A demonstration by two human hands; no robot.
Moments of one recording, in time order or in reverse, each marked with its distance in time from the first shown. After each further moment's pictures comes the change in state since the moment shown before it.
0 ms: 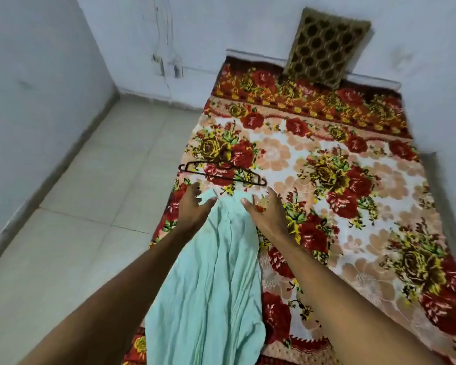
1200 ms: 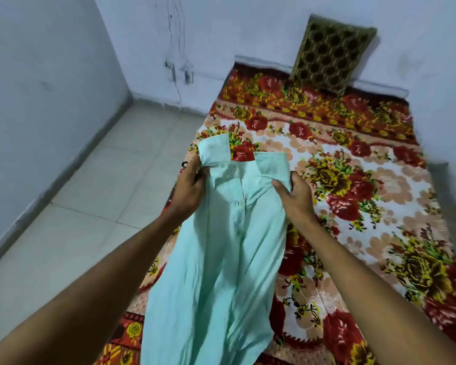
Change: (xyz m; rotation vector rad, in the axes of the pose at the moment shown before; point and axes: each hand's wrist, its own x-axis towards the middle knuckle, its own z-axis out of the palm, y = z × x) left_hand -0.029 0.041 -0.006 0.012 0.068 0.433; right_hand 0.006 0.025 -0.068 0.272 0.061 -0.302
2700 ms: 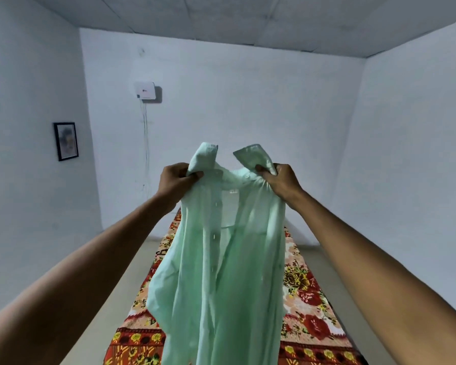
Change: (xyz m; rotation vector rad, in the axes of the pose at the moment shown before) left_hand -0.482 0.526 -0.257 -0.271 0.022 0.373; right_hand -0.610 -0.454 -0.298 -0.123 0.369 -0.347
